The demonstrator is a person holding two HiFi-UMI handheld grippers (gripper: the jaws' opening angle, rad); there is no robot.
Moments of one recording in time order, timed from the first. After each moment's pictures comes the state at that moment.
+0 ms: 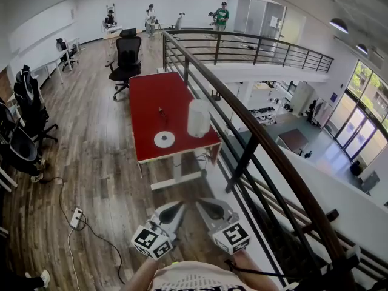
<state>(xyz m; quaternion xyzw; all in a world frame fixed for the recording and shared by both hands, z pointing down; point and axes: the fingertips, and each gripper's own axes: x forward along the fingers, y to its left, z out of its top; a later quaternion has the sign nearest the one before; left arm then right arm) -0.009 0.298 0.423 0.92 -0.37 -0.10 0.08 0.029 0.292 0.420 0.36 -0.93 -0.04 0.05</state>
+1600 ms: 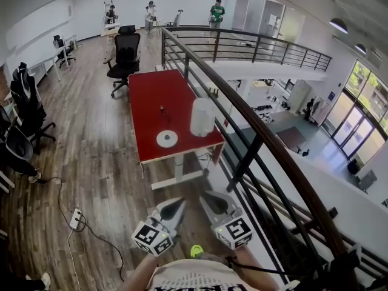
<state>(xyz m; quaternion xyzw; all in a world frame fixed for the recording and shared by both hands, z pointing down) -0.038 0.273 0.430 0.93 -0.35 -0.10 0.08 0.008 0.260 0.422 0.39 -0.92 -0.04 0.06</state>
